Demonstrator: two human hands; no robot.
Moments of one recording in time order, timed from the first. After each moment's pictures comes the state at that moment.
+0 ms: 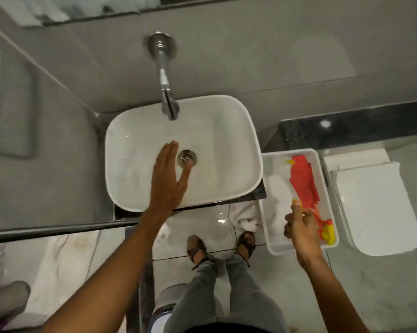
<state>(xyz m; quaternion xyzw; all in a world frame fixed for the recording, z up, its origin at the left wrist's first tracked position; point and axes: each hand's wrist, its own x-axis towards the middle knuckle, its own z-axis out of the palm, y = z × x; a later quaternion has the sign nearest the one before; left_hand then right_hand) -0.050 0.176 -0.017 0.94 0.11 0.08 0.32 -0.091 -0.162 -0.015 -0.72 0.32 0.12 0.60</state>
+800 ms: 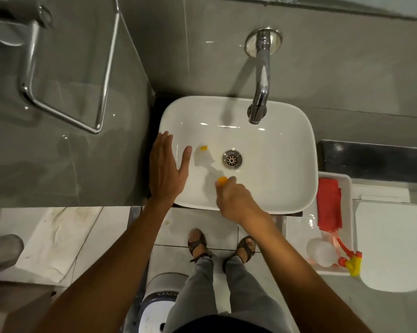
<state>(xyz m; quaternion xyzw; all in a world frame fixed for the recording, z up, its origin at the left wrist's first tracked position) -0.068 0.302 -0.044 0.92 0.27 0.13 0.27 -0.041 0.128 0.052 -0.89 -0.02 0.41 0.19</state>
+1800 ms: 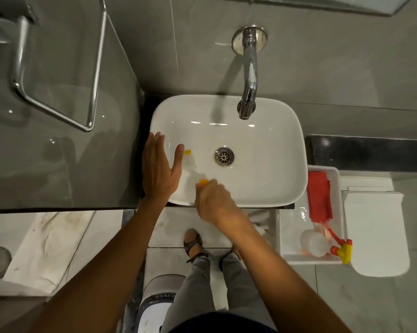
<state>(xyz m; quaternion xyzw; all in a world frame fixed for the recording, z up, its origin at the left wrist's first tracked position) -0.073 0.300 -0.042 0.92 0.26 0.12 0.26 -0.067 0.154 0.072 -0.88 0.01 0.44 0.17</state>
